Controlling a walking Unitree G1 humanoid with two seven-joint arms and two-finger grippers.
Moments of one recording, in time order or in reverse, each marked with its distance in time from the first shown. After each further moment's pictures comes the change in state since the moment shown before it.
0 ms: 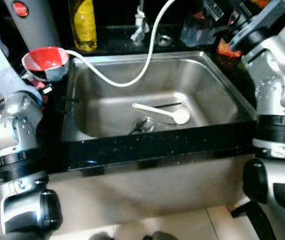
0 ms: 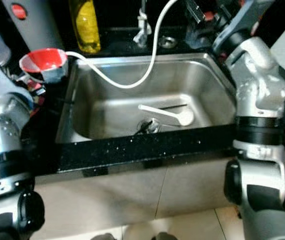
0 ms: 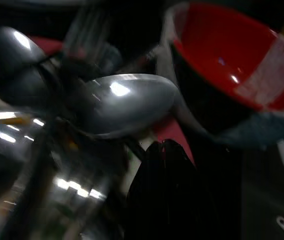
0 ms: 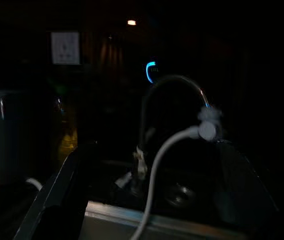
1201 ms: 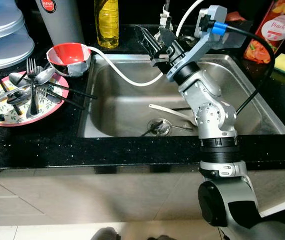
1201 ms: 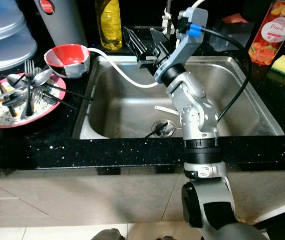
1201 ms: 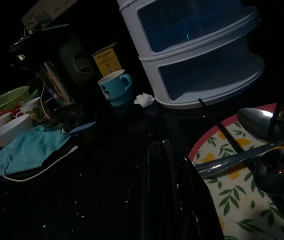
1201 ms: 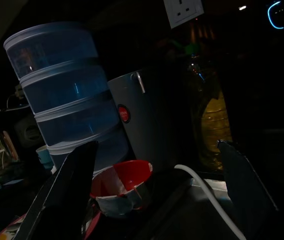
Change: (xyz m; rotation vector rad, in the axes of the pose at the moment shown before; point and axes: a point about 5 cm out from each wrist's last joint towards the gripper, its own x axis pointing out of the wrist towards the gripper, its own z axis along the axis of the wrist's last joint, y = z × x) left arm -0.087 0.073 0.038 0.654 -0.403 0.133; right arm 0.008 0.098 -0.071 0.425 0.032 0.149
